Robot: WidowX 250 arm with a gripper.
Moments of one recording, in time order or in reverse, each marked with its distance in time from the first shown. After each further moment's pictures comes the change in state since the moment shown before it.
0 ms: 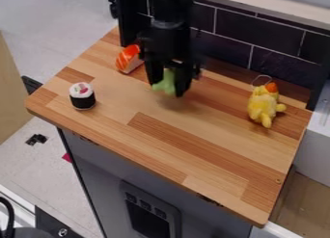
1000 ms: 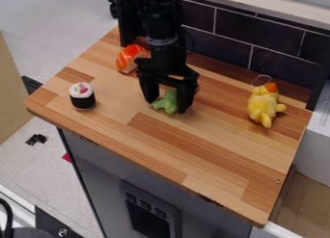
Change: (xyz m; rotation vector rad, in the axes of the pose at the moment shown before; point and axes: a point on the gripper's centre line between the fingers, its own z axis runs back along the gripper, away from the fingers) arm -0.011 -0.008 0.000 -0.070 -0.004 0.029
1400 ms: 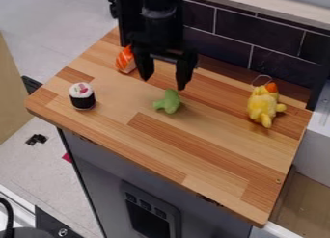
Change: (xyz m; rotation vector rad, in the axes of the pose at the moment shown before) arm 0.004 -0.008 0.043 0.056 -0.043 0.048
